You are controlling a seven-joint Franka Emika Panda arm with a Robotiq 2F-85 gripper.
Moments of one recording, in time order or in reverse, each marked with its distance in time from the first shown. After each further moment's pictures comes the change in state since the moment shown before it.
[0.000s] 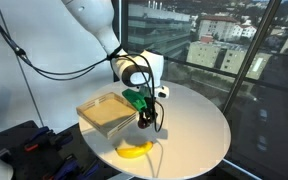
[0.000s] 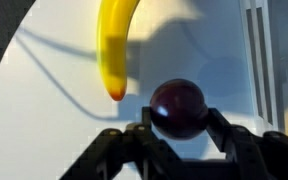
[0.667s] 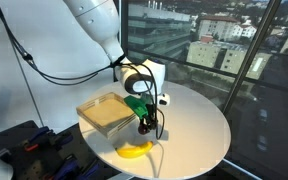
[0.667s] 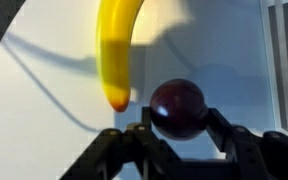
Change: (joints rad) arm -0.016 0.092 0.008 0.051 0.000 0.010 -0.001
